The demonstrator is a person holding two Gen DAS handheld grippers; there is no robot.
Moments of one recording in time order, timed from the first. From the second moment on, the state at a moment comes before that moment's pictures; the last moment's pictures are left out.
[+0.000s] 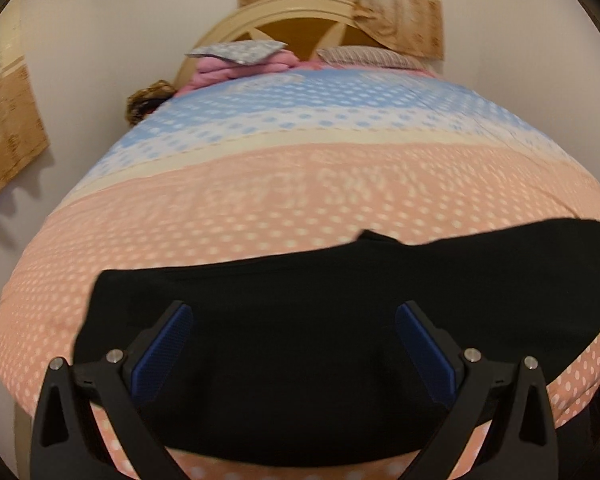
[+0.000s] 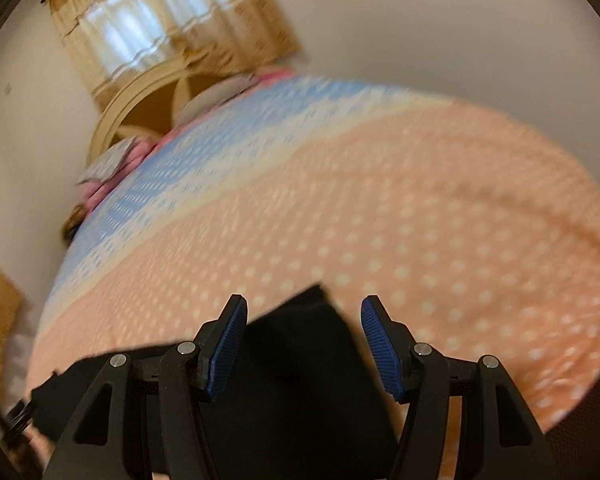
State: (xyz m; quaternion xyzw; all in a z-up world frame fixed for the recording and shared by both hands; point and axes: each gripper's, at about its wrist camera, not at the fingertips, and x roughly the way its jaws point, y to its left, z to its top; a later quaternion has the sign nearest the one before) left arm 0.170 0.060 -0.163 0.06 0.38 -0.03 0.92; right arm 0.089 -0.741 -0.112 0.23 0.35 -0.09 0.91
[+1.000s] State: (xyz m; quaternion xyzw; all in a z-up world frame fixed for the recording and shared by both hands) left arm 0.157 0.091 -0.180 0.05 0.40 -0.01 0.91; right arm 0.047 -0.695 -0.103 0.14 0.31 -0.09 0.94
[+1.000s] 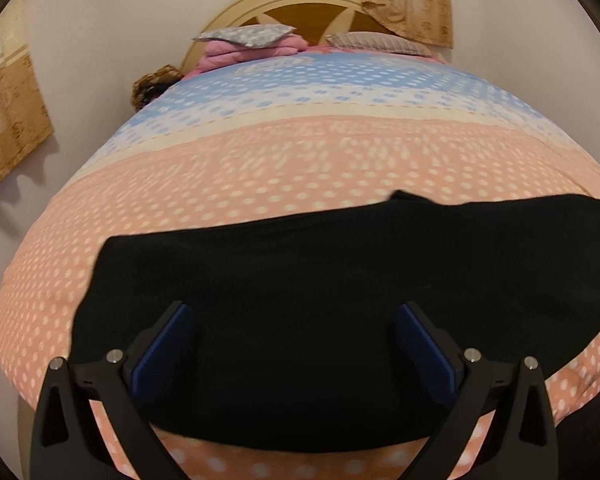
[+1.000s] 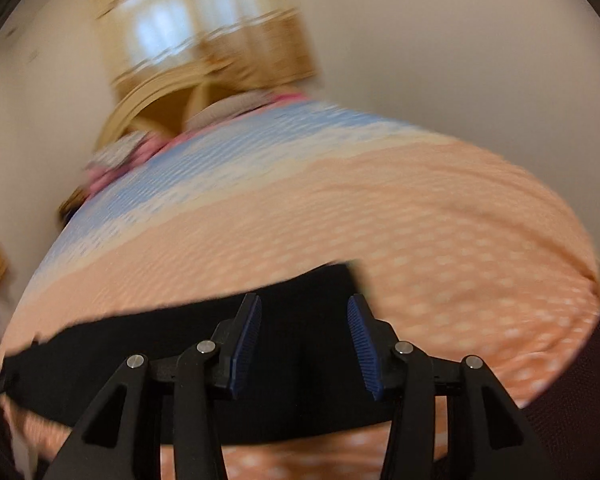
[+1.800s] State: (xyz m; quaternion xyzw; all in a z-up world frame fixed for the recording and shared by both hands) left arm 0.147 0.207 -0.192 -0.03 0.39 0.09 0.92; right arm 0.029 -0.725 -0.127 0.21 0.33 -0.15 0.91
